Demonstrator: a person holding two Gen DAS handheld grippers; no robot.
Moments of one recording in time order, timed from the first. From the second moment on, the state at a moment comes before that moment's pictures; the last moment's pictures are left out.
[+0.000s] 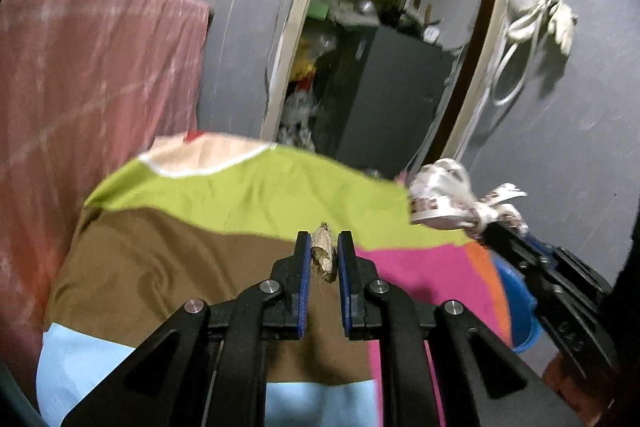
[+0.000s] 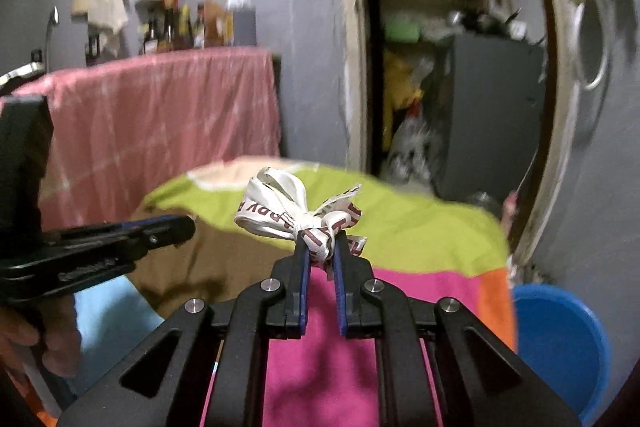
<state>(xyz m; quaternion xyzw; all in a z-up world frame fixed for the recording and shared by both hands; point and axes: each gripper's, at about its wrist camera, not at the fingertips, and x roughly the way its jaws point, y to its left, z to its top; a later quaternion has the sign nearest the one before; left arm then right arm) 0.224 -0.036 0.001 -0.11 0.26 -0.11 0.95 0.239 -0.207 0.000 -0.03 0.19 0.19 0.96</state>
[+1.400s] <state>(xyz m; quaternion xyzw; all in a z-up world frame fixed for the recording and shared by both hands) 0.170 -0.270 0.049 -0.05 0.08 -0.22 0.97 0.119 -0.404 0.039 -0.01 0.00 -0.06 1.00</state>
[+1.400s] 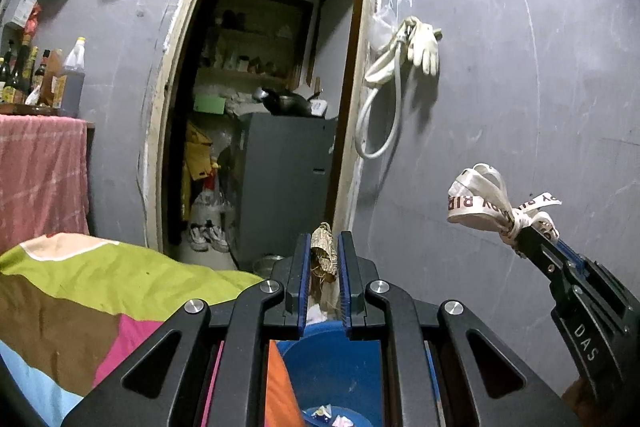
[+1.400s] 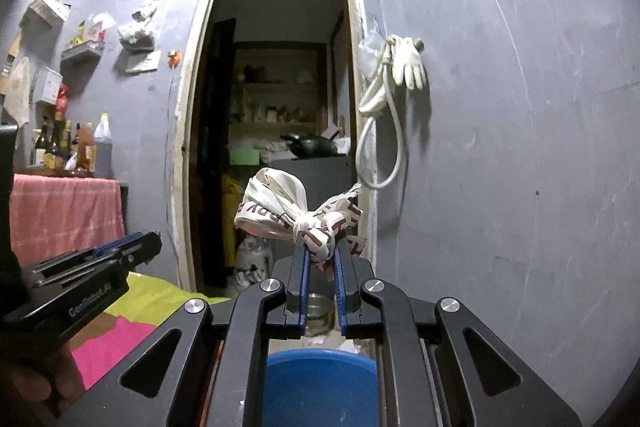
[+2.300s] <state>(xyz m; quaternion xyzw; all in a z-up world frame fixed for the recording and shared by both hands) 0.225 -0.303 -0.022 -0.04 0.21 -0.23 0.95 0.164 -0.428 -0.016 0.03 0.10 -0.06 0.99</state>
